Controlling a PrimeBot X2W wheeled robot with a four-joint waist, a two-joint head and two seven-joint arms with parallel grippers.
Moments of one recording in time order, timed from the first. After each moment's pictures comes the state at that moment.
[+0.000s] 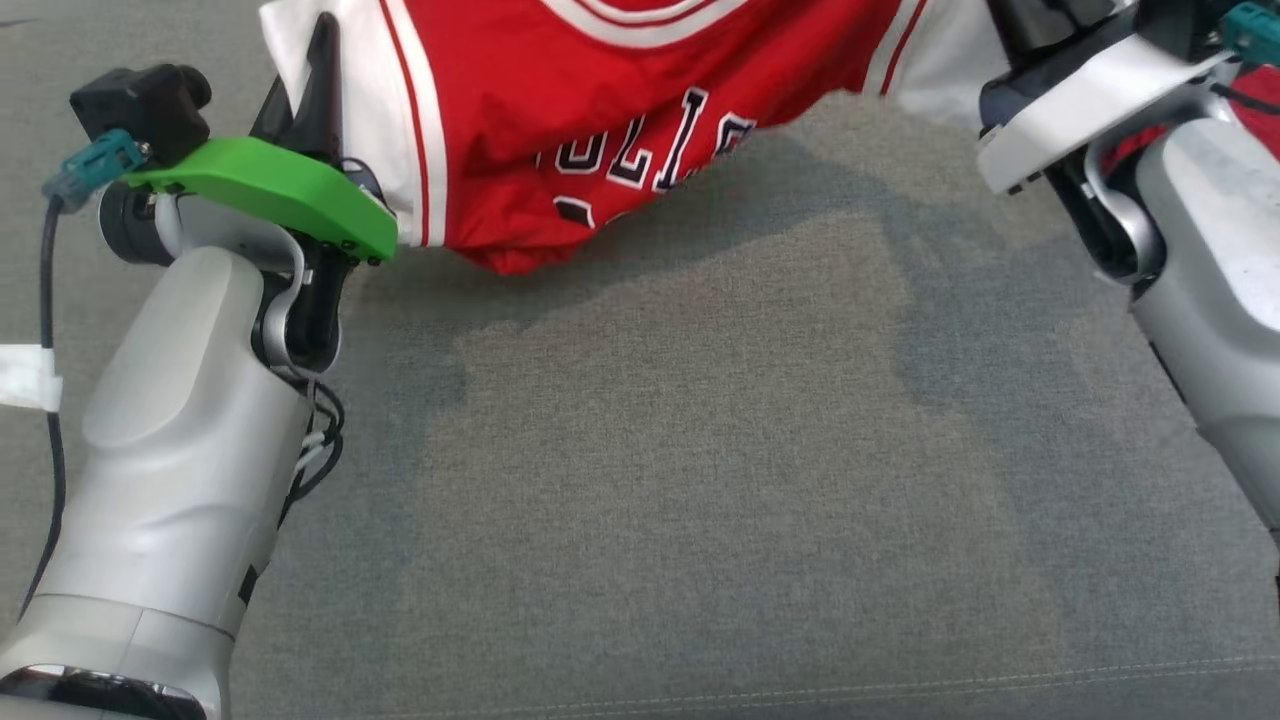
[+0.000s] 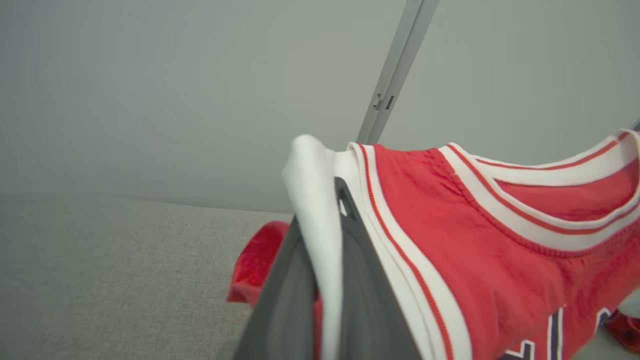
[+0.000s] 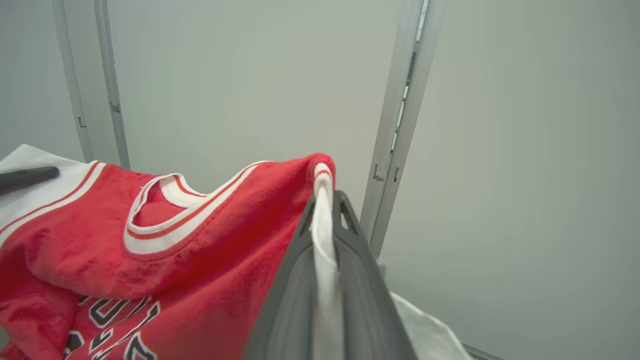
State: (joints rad) left arm -0.88 0.13 -0.48 0.71 -0.80 -0.03 -0.28; right arm -0.89 -0.35 0.60 0.44 0.43 0.07 -0.25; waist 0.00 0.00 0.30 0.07
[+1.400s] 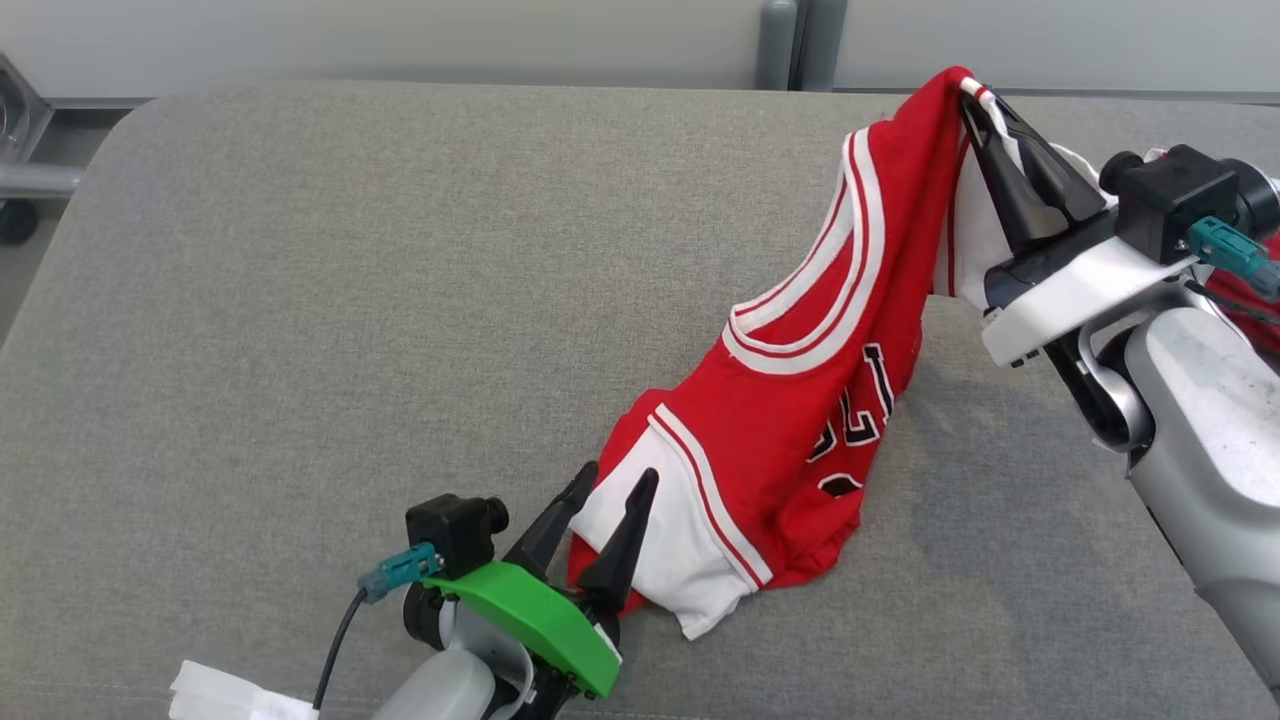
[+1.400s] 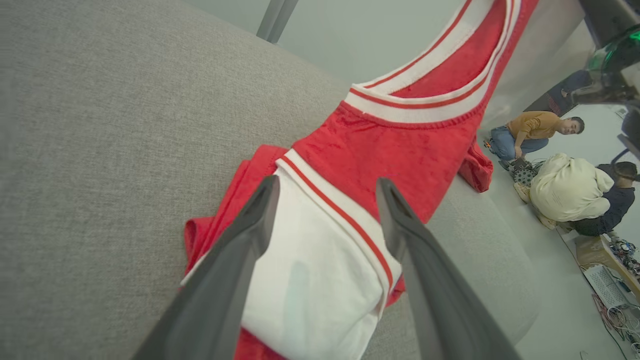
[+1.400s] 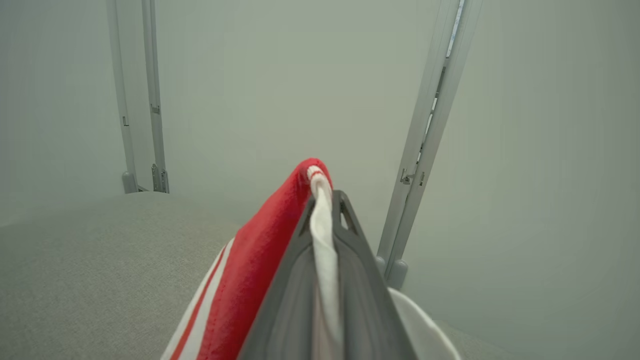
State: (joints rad) left arm -0.25 0.04 -0.71 0.34 -0.88 -0.08 -0.25; right arm -0.56 -0.38 0.50 0.28 0.36 0.04 -0.26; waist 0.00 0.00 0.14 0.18
